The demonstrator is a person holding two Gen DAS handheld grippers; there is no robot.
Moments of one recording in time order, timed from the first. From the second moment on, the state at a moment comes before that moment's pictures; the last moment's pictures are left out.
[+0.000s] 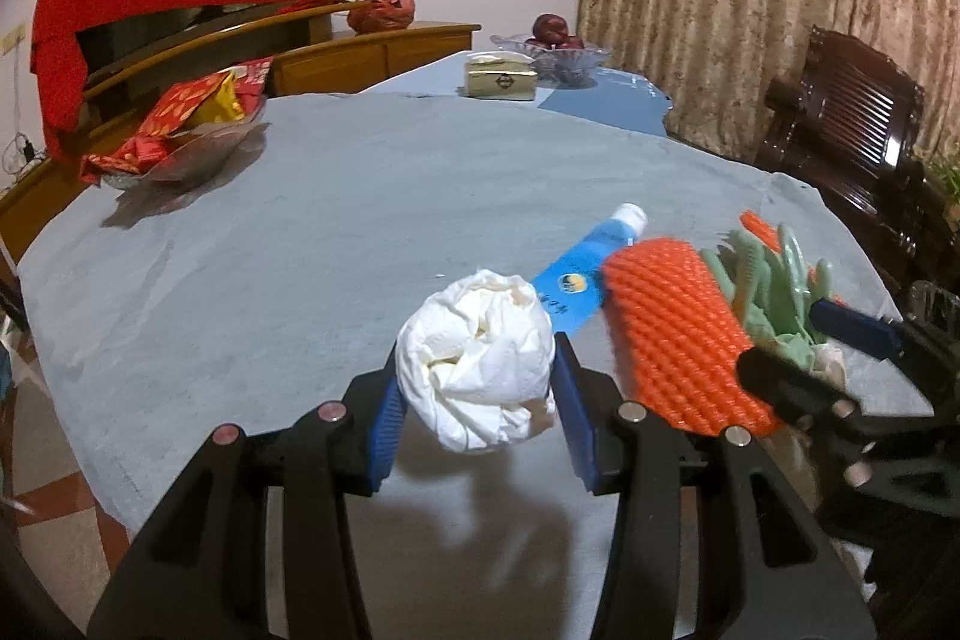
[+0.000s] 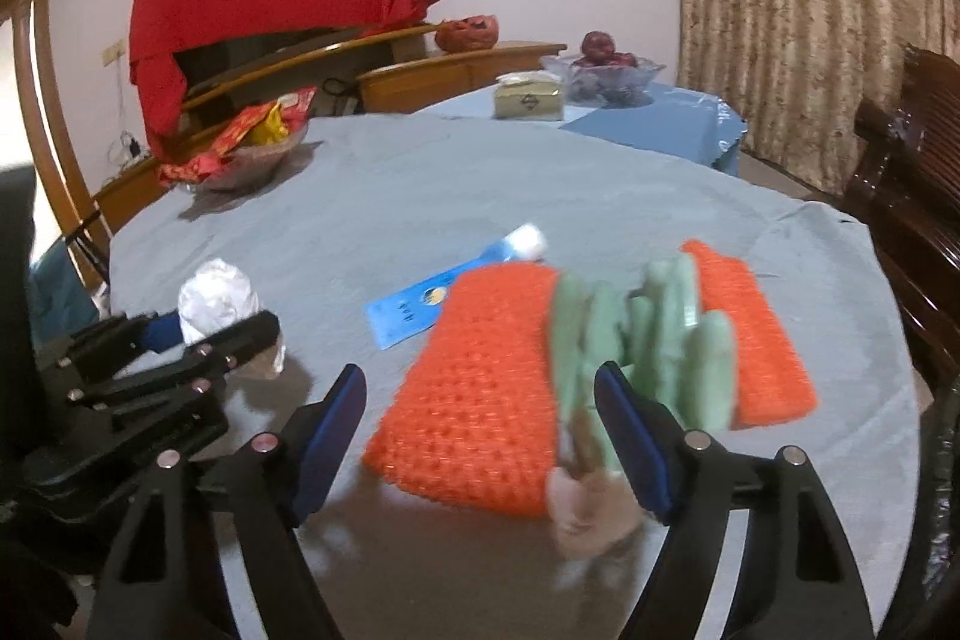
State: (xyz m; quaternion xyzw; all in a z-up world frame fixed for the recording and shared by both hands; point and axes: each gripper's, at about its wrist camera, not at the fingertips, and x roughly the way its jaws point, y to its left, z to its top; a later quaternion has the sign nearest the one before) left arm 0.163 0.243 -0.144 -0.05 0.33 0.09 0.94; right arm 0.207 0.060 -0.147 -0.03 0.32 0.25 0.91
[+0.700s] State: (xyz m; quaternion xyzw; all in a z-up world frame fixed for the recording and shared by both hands) left arm 0.157 0.237 -0.133 -0.06 0.32 0.07 0.94; right arm 0.200 0.056 -0.139 -0.04 0.33 0.26 0.91
